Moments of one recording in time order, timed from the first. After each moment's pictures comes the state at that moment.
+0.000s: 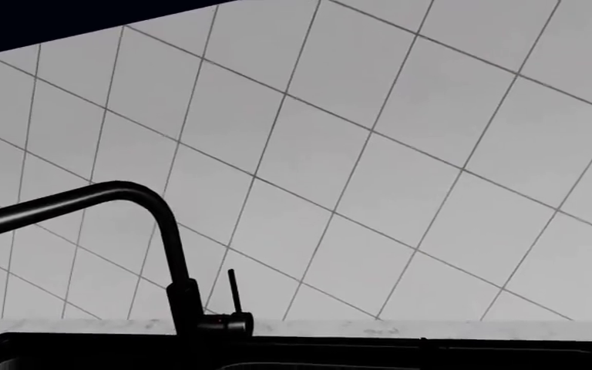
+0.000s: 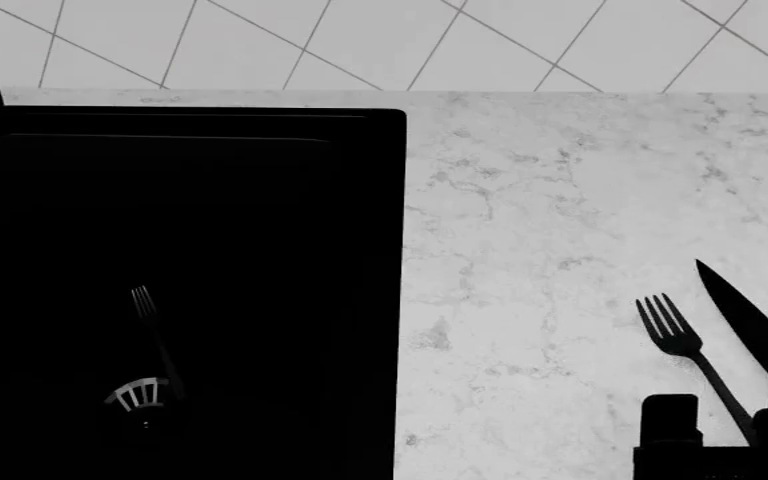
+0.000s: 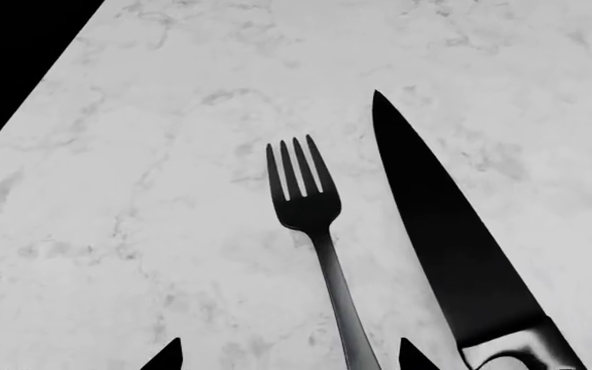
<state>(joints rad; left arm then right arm) -1.05 -0.12 -0.01 0.34 0.34 -1.28 0.23 0.61 0.89 0.01 -0.18 1.38 1.28 0.41</state>
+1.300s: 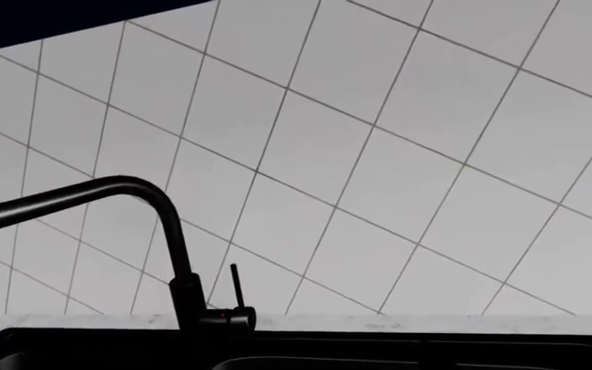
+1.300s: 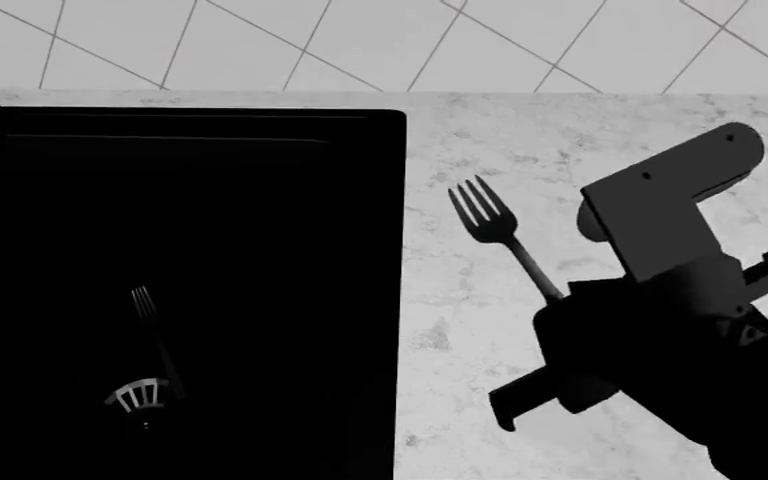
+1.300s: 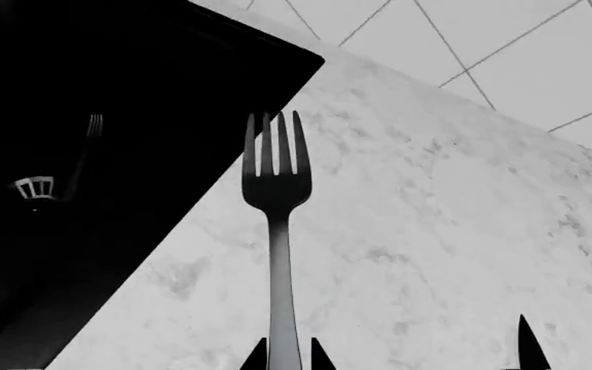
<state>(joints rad) -1.03 -0.13 0.00 0.37 0.30 -1.29 0.21 1.03 0.76 -0.39 -0.27 1.14 1.33 0.20</state>
